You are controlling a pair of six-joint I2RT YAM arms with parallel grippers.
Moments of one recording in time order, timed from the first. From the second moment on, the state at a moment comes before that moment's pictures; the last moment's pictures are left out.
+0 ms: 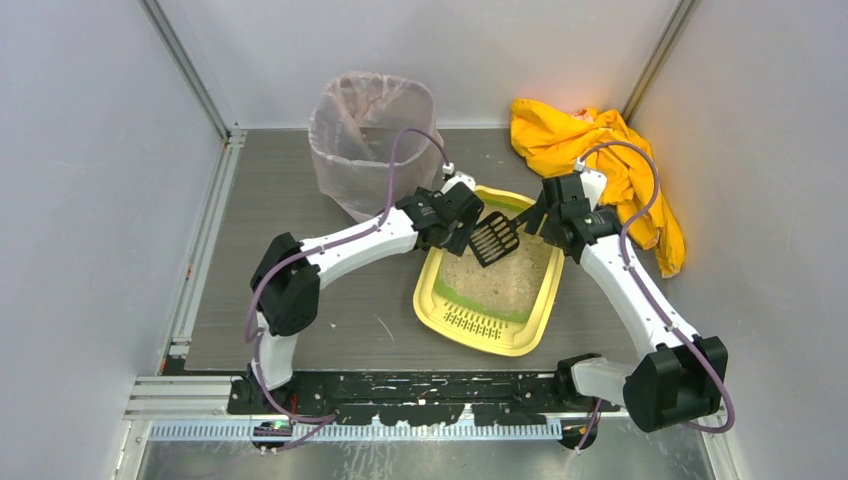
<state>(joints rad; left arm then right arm) -0.96 1.96 1.68 -0.73 -0.50 -0.38 0.23 1.20 1.04 -0.74 0.43 0.55</state>
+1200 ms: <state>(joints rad) -0.85 2.20 2.01 -0.77 -0.44 -0.29 0.09 1.41 1.03 -0.67 0.39 0.62</state>
